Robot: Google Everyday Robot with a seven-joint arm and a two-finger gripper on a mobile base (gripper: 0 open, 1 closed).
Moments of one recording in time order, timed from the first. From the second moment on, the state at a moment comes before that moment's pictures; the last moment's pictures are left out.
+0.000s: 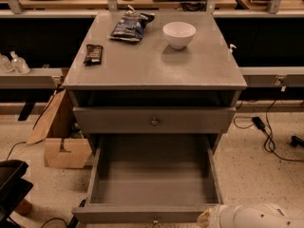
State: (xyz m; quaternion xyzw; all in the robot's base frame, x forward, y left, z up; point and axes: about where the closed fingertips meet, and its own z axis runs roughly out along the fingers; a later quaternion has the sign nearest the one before) arm 0.350 -0.184 0.449 -0.56 0.80 0.07 0.21
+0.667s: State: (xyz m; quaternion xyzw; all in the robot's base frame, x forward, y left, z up) arm 0.372 -0.171 0.382 -0.57 0.78 0.11 0.23
